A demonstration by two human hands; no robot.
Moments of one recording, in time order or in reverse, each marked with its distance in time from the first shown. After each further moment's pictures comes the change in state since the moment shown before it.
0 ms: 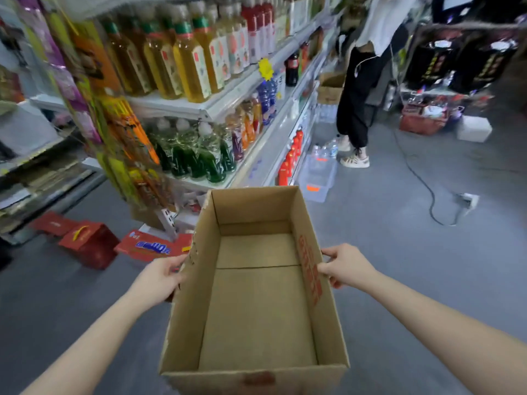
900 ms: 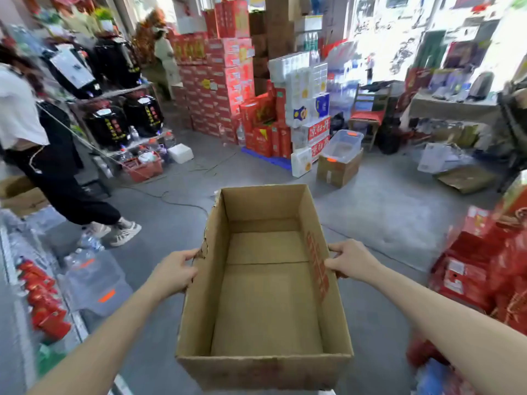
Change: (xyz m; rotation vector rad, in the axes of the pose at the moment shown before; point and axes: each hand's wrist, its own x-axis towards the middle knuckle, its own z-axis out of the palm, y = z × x) left_hand 0.074 0.381 0.213 0.314 -0.696 0.861; right_hand -0.267 0.157 -0.072 0.382 0.939 0.688
